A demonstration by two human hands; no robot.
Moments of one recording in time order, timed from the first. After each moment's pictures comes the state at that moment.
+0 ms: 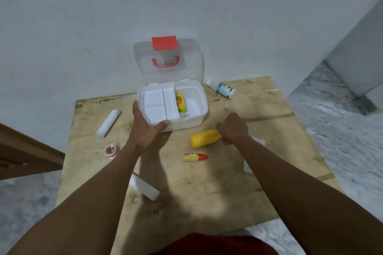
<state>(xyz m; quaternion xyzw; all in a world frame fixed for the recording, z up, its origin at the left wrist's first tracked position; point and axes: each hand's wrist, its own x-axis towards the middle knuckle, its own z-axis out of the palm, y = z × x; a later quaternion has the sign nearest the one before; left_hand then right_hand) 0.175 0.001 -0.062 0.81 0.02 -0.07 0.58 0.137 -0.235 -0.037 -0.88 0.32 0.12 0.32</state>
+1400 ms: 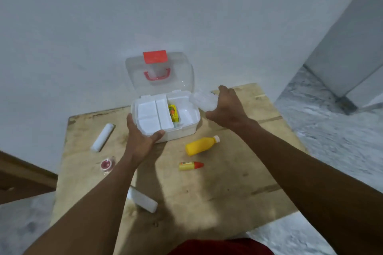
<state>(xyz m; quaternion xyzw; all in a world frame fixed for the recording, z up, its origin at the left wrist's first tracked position) 0.176 0.004 -0.070 0.80 0.03 -0.07 0.59 0.154 -0.244 0.024 -0.96 0.14 -0.04 0.22</state>
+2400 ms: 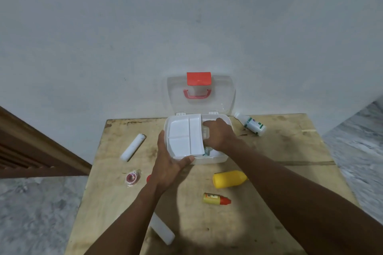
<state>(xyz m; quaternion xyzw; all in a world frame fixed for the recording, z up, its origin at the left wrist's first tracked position) 0.177 0.004 -0.067 0.78 0.00 -0.04 0.62 0.250 -0.176 -0.036 -0.97 -0.01 0.16 0.17</state>
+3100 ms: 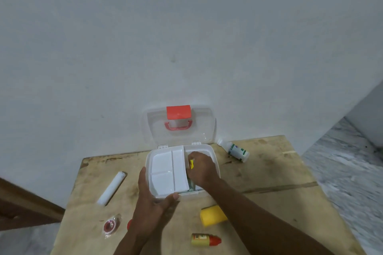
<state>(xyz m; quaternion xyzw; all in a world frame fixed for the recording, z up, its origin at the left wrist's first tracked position) 0.182 0.004 -0.084 0.77 -0.01 -0.03 0.64 0.242 -0.170 -0.047 -0.95 0.07 0.07 0.31</state>
